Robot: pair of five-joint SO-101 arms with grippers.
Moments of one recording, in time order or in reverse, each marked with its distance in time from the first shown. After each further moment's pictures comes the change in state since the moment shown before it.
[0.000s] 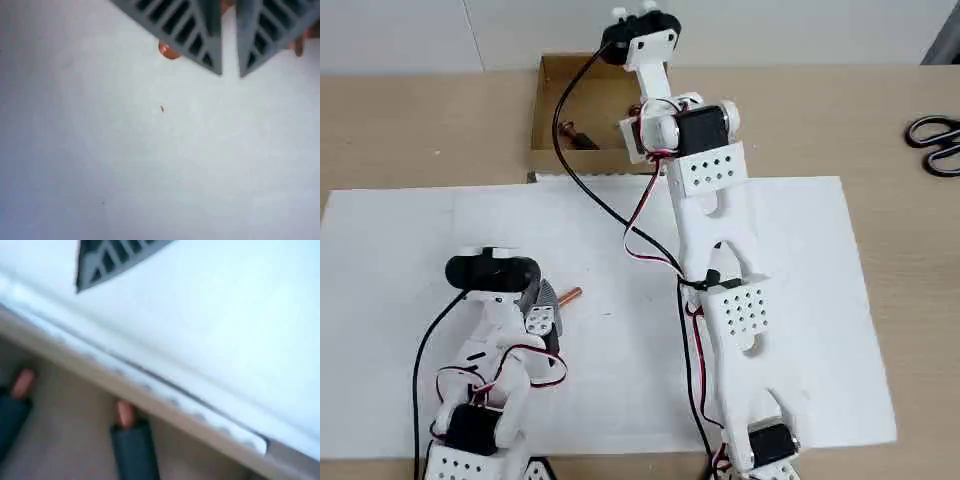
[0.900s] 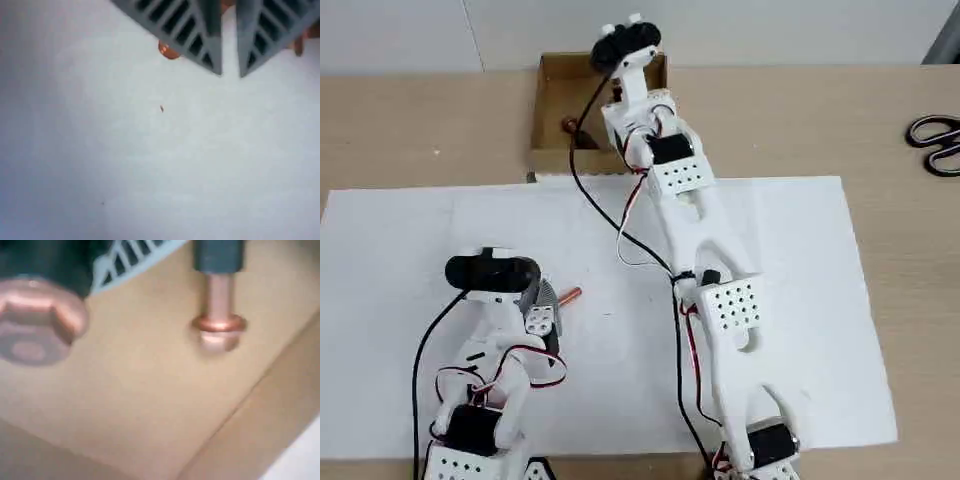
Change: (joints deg) left arm 0.0 0.0 0.0 0.0 0.0; right arm -0.3 9.0 24.4 -54.4 0.0
